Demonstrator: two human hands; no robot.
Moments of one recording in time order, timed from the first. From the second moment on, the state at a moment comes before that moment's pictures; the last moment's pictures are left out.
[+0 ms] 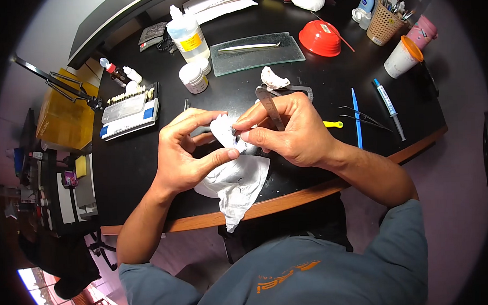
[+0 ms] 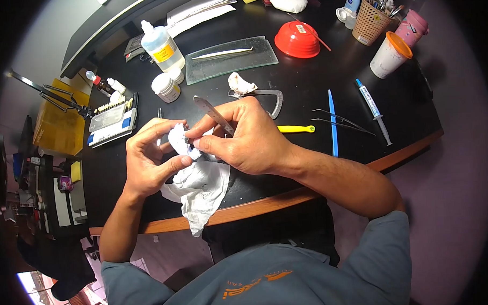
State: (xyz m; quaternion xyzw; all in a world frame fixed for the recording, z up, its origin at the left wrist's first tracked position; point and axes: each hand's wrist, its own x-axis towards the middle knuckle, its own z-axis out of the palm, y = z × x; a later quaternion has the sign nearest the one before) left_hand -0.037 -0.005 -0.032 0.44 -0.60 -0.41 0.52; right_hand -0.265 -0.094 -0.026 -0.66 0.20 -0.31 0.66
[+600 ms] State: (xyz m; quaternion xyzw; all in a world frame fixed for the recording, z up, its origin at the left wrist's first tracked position) left_hand -0.037 -0.007 -0.037 0.47 -0.67 -0.27 0.51; right_hand -0.277 -0.105 -0.010 -0.84 0.26 -0.24 0.42
